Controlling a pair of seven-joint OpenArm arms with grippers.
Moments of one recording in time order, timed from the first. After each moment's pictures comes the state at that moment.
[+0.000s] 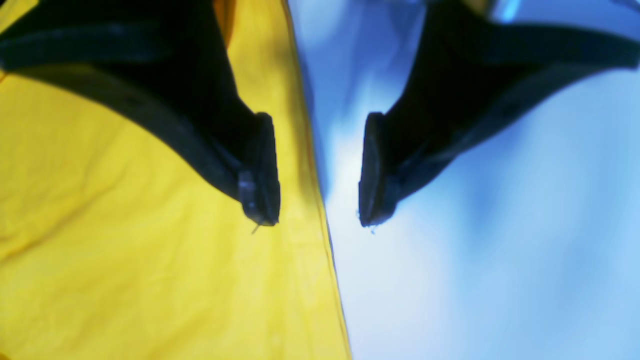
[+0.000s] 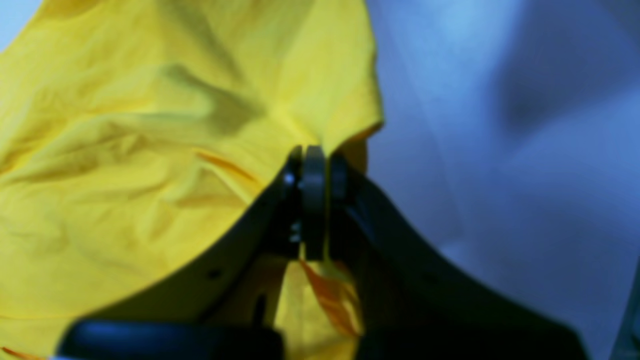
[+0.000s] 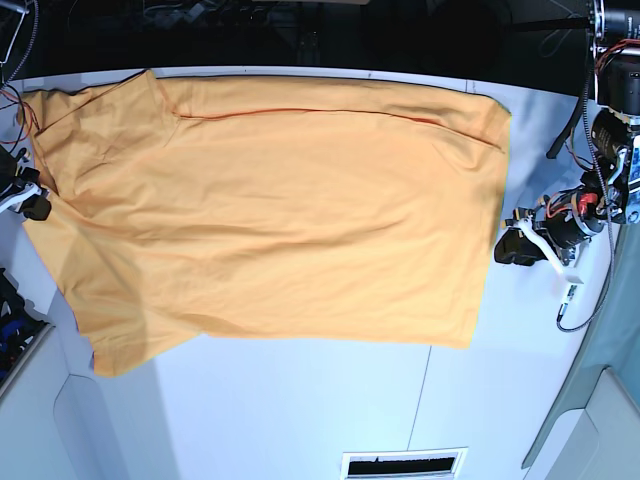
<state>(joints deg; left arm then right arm) -8.9 -27.6 -2.9 56.1 -32.4 -31.4 29.9 1.6 26.9 25.2 61.1 35.2 30.3 -42.0</state>
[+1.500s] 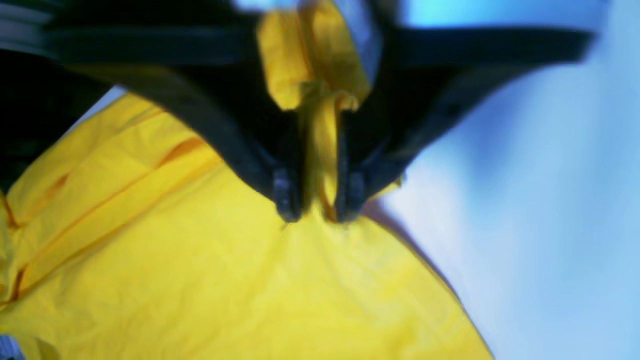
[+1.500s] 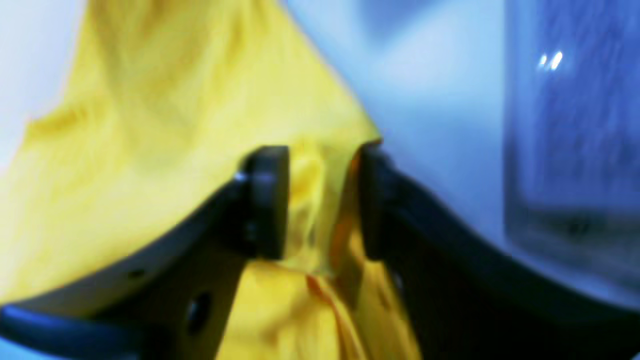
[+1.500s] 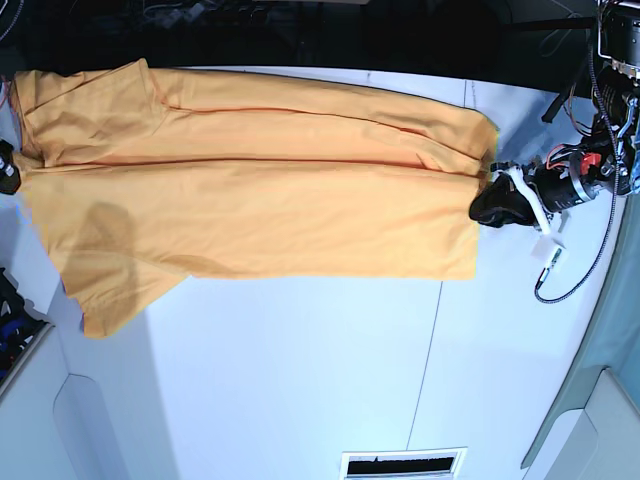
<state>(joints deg) 3.6 -30.5 -2.7 73.2 -44.0 -39.0 38.3 -4.9 27.7 37.2 61.8 40.6 29.8 -42.5</state>
